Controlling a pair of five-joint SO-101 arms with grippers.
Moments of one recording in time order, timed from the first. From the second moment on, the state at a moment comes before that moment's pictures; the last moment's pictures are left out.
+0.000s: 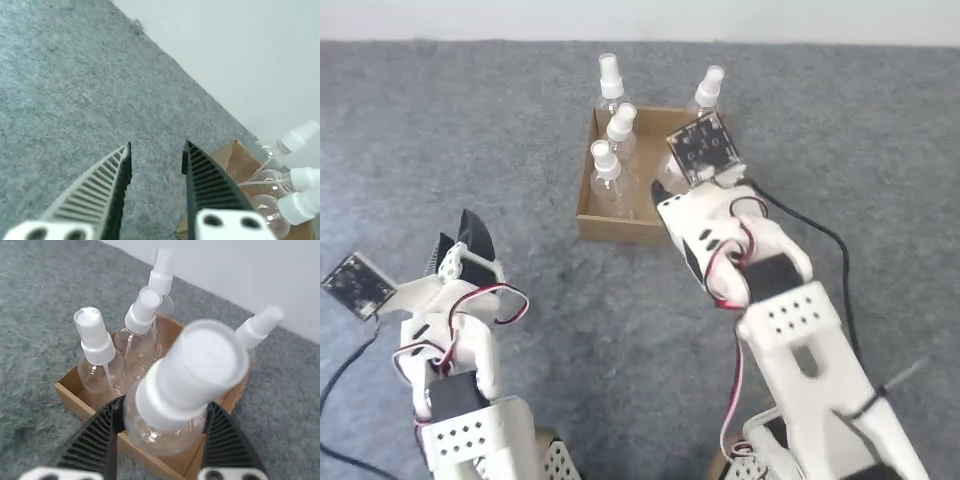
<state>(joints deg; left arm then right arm) -22.9 -88.5 88.3 36.0 39.1 -26.1 -33.6 41.3 33.8 8.3</state>
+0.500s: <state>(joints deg) -22.9 -88.5 88.3 36.0 39.1 -22.4 -14.4 35.8 26.0 2.9</state>
